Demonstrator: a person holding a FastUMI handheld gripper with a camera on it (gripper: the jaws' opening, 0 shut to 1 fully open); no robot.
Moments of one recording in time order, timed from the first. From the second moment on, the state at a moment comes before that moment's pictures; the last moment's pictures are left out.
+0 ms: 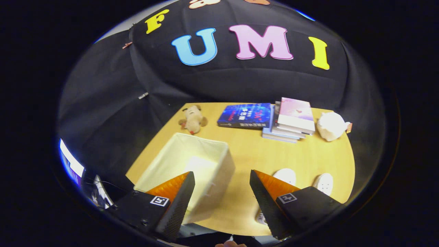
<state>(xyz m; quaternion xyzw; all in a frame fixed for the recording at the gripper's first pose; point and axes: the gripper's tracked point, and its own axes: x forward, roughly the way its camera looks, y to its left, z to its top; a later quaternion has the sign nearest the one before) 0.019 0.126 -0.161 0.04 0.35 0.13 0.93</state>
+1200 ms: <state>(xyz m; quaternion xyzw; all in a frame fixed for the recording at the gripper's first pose) -0.017 -0.010 -0.345 0.07 0.52 0.06 0.85</state>
